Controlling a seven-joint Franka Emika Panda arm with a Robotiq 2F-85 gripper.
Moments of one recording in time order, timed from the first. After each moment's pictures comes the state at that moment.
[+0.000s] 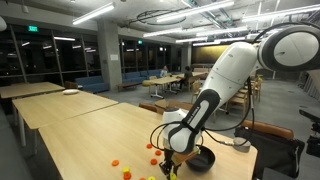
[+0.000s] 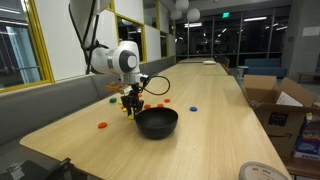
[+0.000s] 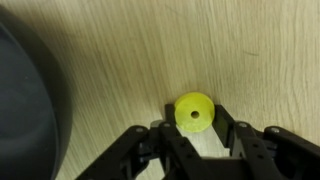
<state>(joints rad) 0.26 0.52 0.00 -2.15 0.05 2.66 0.37</state>
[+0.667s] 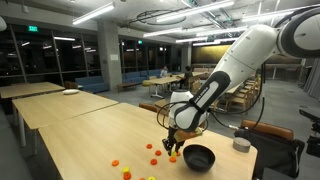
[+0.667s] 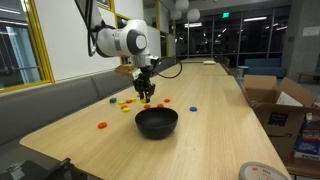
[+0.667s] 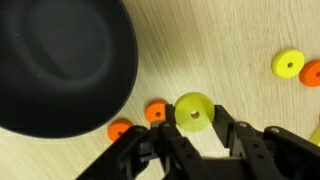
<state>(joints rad) 0.21 0.35 -0.05 -2.20 0.05 2.66 0.41</state>
